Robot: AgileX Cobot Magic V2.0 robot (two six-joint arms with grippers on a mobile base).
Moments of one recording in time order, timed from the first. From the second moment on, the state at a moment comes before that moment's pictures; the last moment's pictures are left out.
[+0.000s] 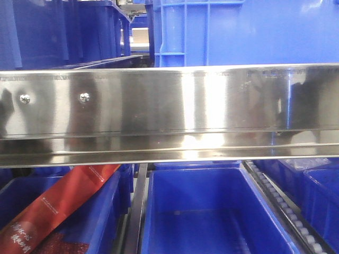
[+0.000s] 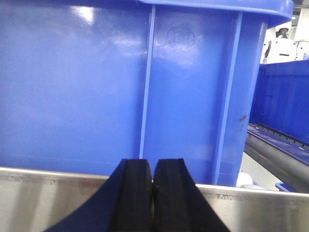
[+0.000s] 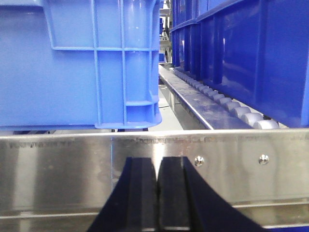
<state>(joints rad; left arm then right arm) 0.05 0.01 0.00 0.05 -0.02 -0.12 -0.14 0.01 0.00 0.08 0.09 -0.05</state>
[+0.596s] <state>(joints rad) 0.05 0.01 0.00 0.05 -0.02 -0.12 -0.14 0.01 0.00 0.08 0.09 -0.05</state>
